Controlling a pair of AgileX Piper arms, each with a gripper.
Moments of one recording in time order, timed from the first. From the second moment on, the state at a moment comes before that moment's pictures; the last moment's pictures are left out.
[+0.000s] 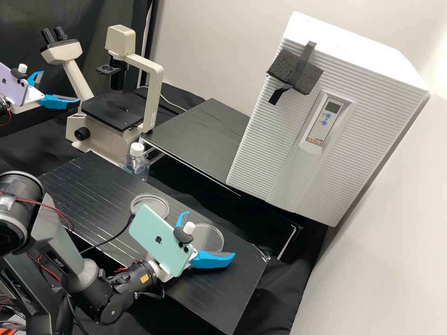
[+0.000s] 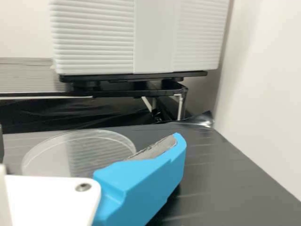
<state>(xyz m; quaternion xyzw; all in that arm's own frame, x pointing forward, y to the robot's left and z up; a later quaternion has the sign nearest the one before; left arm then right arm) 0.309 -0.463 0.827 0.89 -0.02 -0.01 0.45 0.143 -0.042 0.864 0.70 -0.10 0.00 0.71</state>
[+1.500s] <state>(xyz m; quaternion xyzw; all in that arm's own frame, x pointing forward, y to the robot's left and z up) 0.309 -0.463 0.827 0.89 -0.02 -0.01 0.45 0.155 -0.046 0.857 0.67 -0.11 -0.01 0.73</state>
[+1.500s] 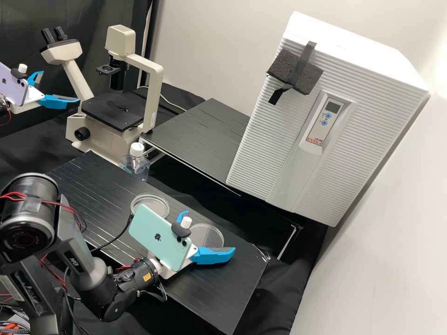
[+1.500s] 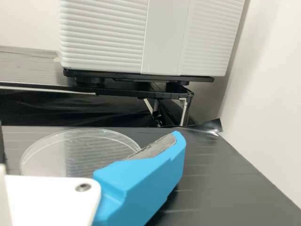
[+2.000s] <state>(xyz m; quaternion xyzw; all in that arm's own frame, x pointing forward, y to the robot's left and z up) 0.309 -0.463 0.827 0.89 -0.02 -0.01 0.45 0.156 -0.046 0.856 0.68 -0.10 -0.01 0.73</state>
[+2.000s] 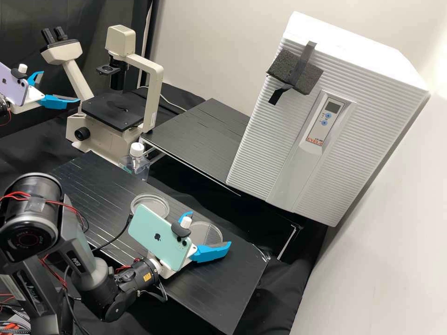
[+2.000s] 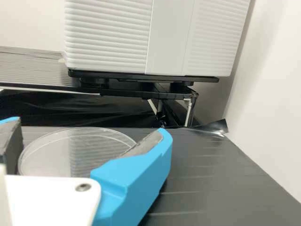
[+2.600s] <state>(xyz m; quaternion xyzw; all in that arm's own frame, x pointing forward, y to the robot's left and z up) 0.309 -0.463 0.827 0.89 -0.02 -0.01 0.45 0.155 -0.047 0.856 0.69 -0.10 -0.01 0.72</state>
